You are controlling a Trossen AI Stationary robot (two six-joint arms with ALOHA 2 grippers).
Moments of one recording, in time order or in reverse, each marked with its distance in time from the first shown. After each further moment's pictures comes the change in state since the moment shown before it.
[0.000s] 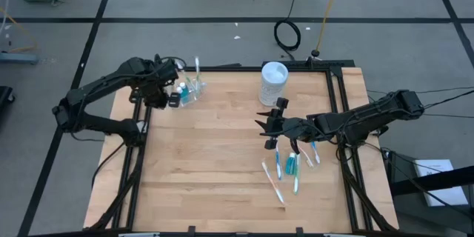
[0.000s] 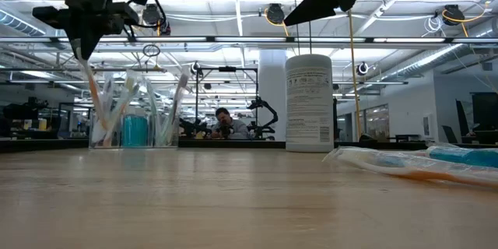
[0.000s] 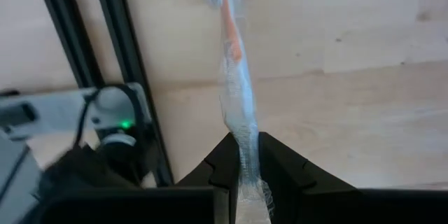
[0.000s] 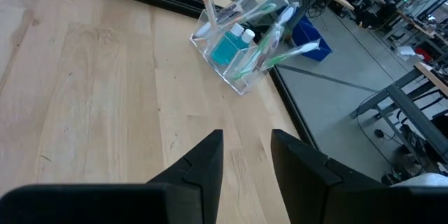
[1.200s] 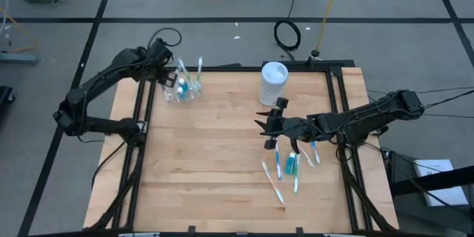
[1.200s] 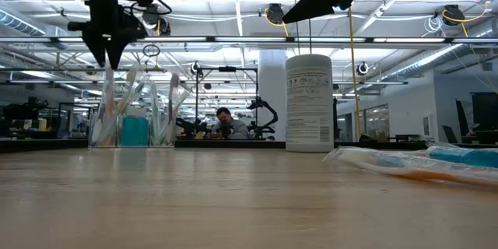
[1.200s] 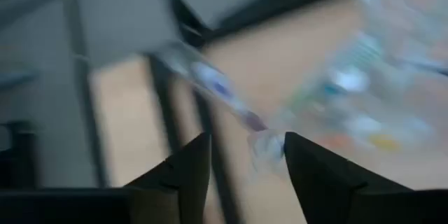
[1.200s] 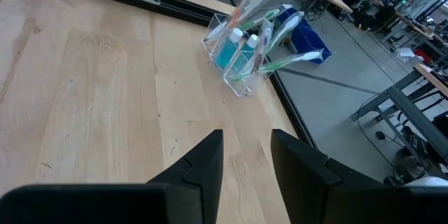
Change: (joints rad) left arm 0.229 0.003 0.000 0.355 -0.464 0.511; right arm 0.000 0.000 0.000 0.020 -0.001 0.000
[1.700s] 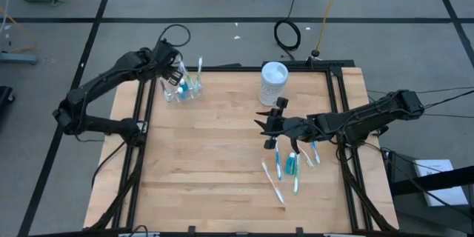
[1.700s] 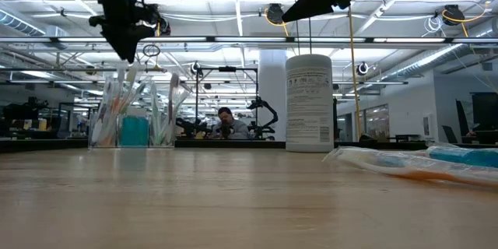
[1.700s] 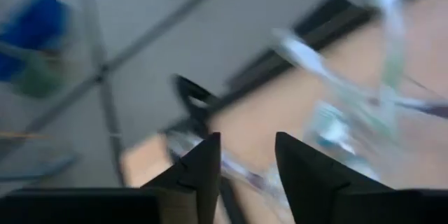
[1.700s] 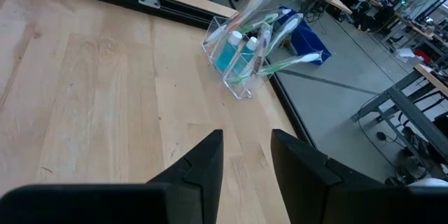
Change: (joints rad) left arm -0.100 0.000 0.000 0.187 -0.148 0.214; right arm 0.000 0.000 0.000 0.010 0.000 0.003
